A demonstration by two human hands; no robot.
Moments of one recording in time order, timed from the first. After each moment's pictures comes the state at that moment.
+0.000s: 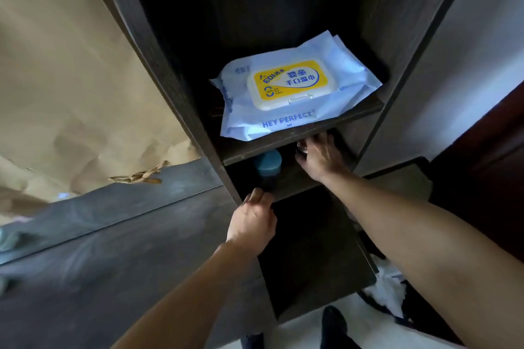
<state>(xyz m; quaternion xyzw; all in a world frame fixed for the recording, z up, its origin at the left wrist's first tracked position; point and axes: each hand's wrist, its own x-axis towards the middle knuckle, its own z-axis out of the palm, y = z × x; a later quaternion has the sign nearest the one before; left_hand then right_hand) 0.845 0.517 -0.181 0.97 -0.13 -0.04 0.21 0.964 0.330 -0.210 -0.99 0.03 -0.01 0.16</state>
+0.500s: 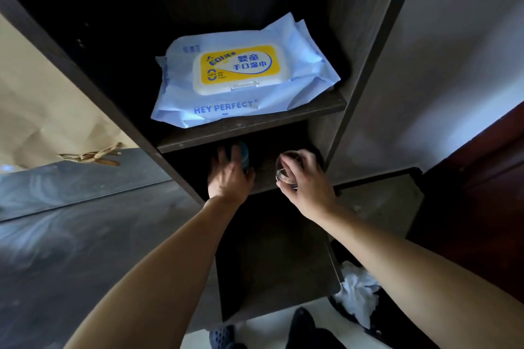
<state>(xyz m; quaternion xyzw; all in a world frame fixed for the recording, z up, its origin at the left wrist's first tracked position) 0.919 0.458 -0.210 0.99 0.07 0.00 0.14 0.906 0.274 -0.243 -0.95 -0.12 -0.06 0.28</state>
